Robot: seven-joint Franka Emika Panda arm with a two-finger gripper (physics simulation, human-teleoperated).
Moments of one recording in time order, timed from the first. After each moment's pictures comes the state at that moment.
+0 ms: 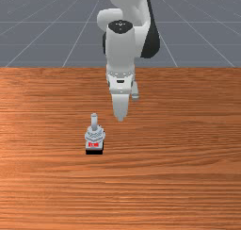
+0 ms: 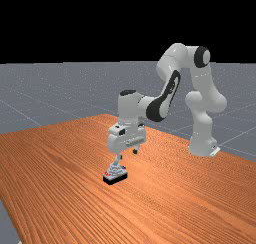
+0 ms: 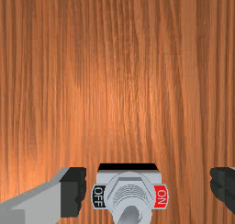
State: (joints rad) arm 0.00 0.39 0.00 -1.96 0.00 2.36 -0.79
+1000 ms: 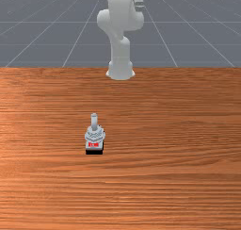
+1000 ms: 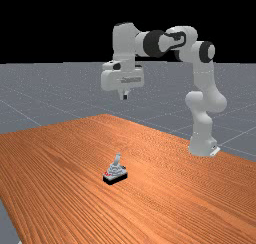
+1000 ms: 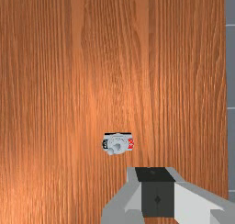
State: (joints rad) arm 0.00 0.25 0.00 -1.47 0.00 1.72 -0.76
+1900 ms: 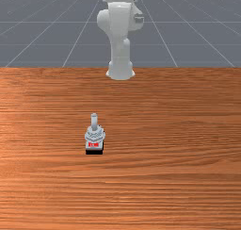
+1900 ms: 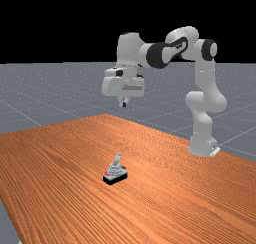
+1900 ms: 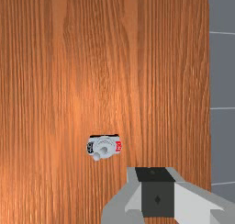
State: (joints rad) arm 0.00 0.18 0.00 -1.68 0.00 1.97 -0.77
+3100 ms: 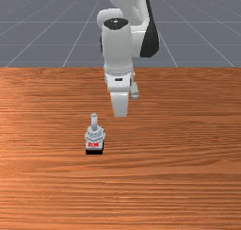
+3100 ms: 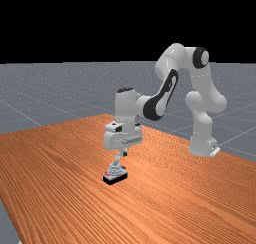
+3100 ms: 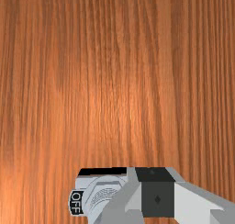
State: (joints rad) arm -0.03 0.41 0.02 -1.92 0.06 2.41 -0.85
